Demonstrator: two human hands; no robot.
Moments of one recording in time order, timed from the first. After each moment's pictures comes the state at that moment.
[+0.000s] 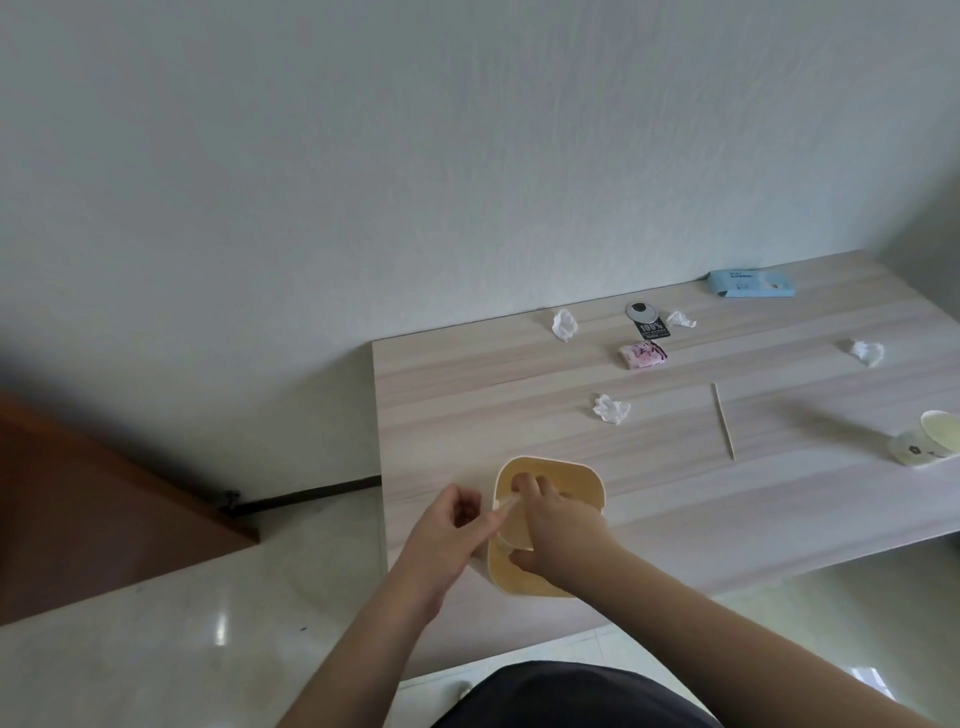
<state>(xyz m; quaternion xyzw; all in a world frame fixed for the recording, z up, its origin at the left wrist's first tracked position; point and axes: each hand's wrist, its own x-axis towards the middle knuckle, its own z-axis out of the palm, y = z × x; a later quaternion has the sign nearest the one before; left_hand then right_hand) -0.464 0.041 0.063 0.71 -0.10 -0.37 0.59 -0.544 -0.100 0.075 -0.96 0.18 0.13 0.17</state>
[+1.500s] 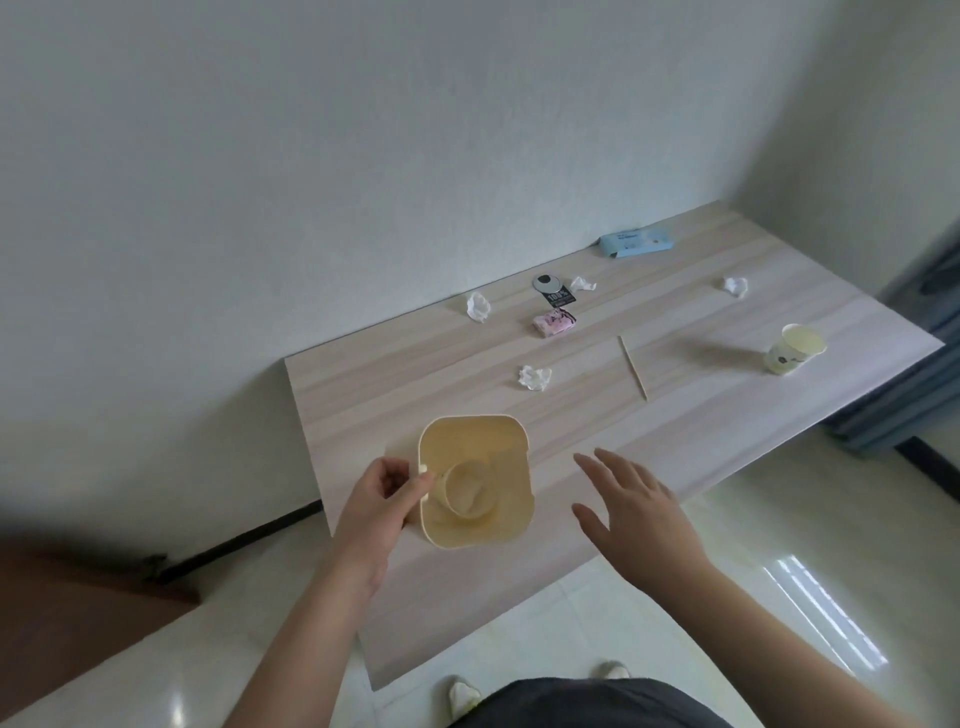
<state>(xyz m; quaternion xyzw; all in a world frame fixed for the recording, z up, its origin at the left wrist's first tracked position) -0.439 0.036 0.063 0.70 -0.14 -0.36 0.60 -0.669 -0.134 0.078 -0.92 0.36 -0.01 0.15</state>
